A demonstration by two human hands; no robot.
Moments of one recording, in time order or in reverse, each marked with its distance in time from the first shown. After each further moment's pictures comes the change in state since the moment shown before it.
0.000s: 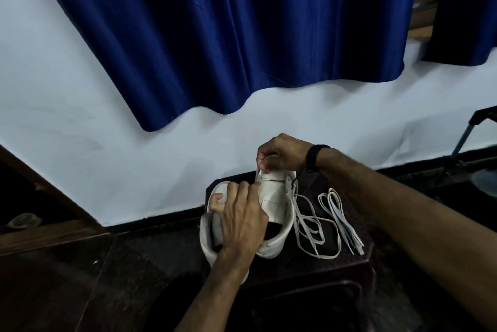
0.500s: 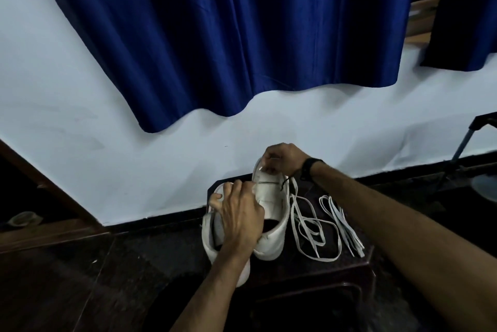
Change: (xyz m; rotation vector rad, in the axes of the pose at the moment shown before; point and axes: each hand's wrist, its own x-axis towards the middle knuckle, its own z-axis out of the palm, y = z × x) left_hand 0.013 -0.003 0.008 -0.121 -0.099 -0.184; right_hand 0.008 0.012 0.028 0.179 0.195 0.274
